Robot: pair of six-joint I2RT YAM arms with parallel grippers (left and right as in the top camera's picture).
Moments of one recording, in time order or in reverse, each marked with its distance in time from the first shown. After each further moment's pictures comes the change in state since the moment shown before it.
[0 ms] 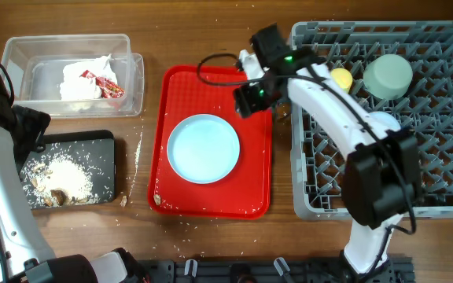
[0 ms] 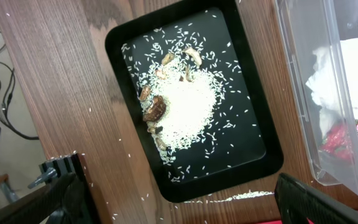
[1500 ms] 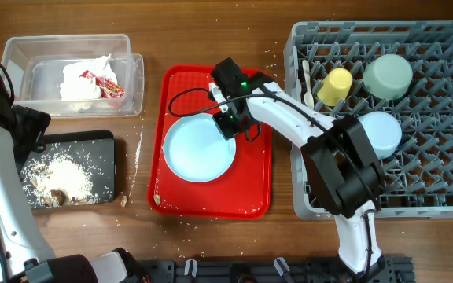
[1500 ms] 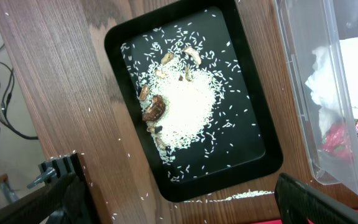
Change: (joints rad) left arm 0.000 0.000 0.000 0.000 0.002 0.000; right arm 0.151 0.163 -0.040 0.097 0.073 0.043
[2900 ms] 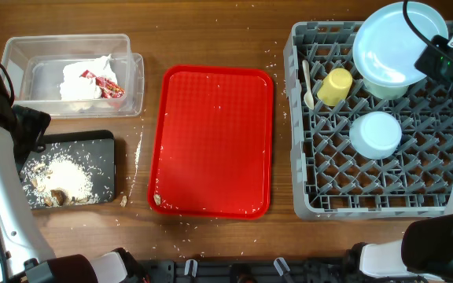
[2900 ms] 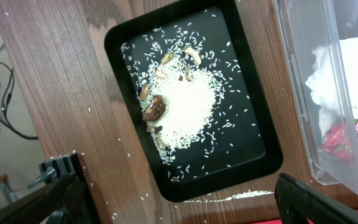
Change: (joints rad) left arm 0.000 0.000 0.000 0.000 0.000 0.000; right arm -0.888 -0.546 0.053 -0.098 0.315 0.172
